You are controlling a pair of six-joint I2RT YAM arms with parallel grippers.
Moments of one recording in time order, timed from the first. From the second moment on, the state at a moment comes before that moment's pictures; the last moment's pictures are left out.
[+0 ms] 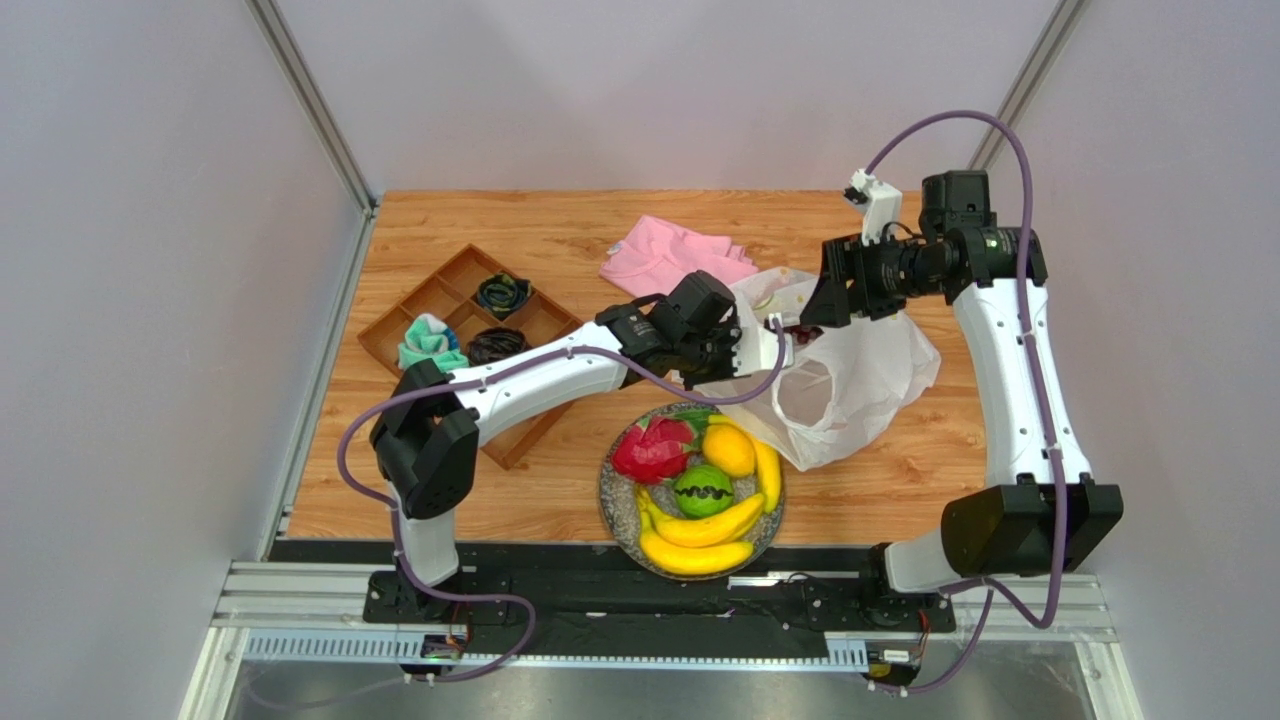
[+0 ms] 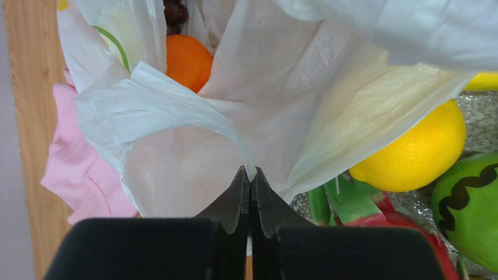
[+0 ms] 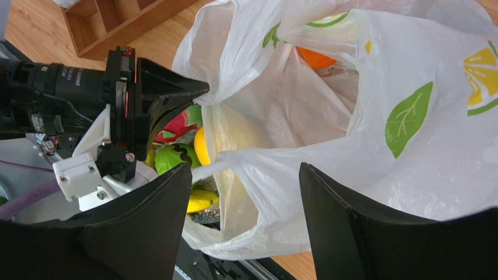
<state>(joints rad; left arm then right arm) -0.94 1.85 1.54 -0.47 0.15 0.66 0.01 1.43 1.64 -1.18 -0.61 -0.22</state>
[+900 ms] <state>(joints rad) -0.70 1.71 1.72 -0.41 0.59 -0.11 0.08 1.80 1.64 -1.11 -0.64 -0.32</state>
